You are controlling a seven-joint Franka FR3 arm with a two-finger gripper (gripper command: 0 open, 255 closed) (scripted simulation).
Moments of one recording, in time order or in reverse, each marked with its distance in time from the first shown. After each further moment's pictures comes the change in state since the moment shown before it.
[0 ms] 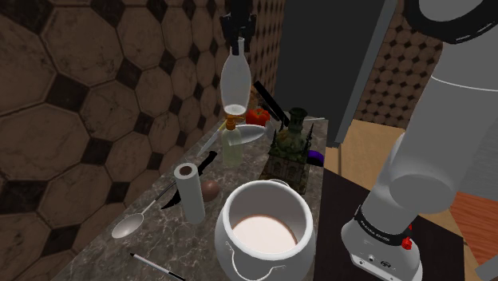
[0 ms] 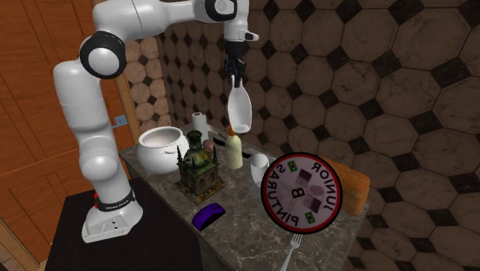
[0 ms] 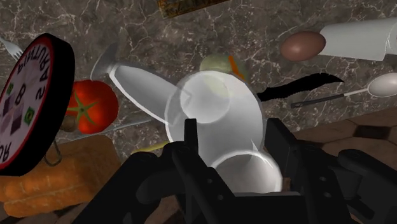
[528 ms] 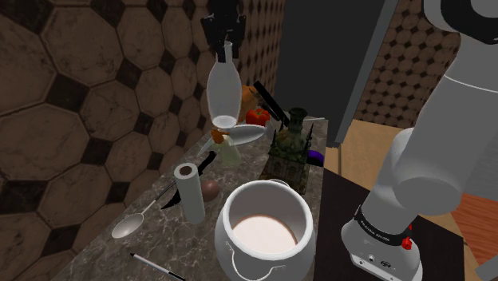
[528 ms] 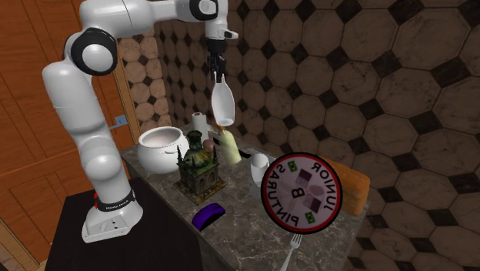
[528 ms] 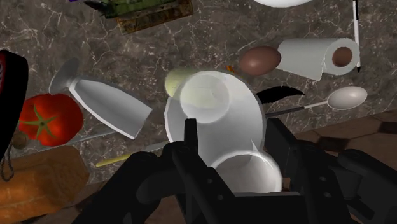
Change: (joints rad) arm 0.091 -0.089 0.091 -0.106 0.017 0.013 0.185
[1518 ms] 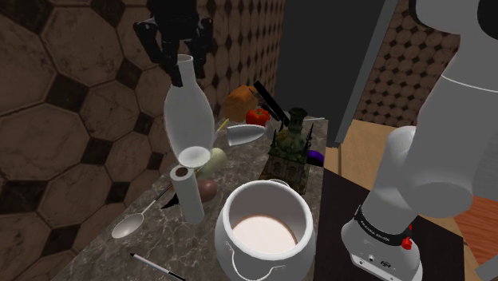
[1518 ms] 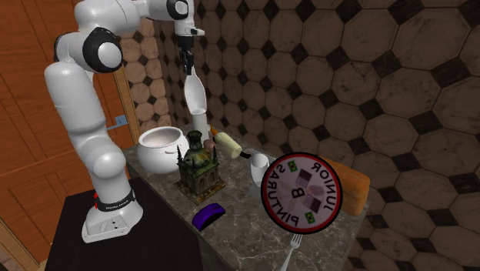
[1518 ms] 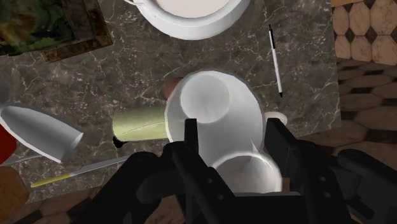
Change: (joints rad) arm 0.178 0.017 0.200 0.026 0.036 -0.008 0.383
